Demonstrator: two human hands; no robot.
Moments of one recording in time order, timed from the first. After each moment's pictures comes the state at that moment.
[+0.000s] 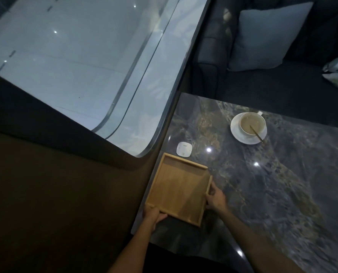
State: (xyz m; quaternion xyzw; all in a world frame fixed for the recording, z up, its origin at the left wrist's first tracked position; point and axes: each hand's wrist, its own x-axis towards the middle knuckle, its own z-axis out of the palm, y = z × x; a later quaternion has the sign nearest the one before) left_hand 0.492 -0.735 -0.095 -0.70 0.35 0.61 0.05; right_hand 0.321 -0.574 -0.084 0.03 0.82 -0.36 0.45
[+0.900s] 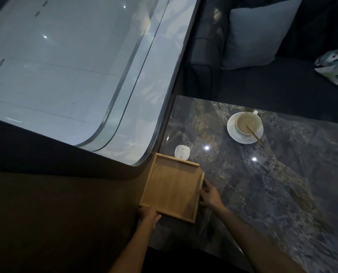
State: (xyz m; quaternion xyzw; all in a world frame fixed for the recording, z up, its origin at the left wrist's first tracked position) left_hand 0.482 -0.758 -0.098 -0.76 0.32 0.56 0.01; right_hand 0.316 -0.600 -0.090 0.05 0.78 -0.41 0.46
